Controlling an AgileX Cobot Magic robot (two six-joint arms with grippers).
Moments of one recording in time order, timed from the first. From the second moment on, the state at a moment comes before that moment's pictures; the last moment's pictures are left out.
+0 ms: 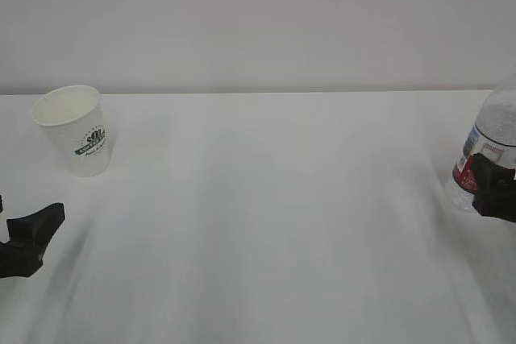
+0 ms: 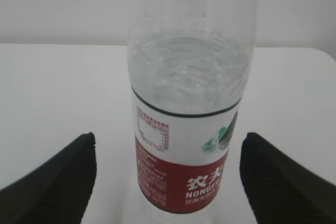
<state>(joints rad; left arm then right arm) -0.27 1.65 -0.07 -0.06 -1.15 -0.05 0.05 1.73 -0.21 0.11 -1.15 -0.07</state>
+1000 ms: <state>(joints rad) -0.27 1.65 -0.07 -0.06 -1.15 -0.05 0.05 1.82 -0.31 0.15 -1.13 -0.06</state>
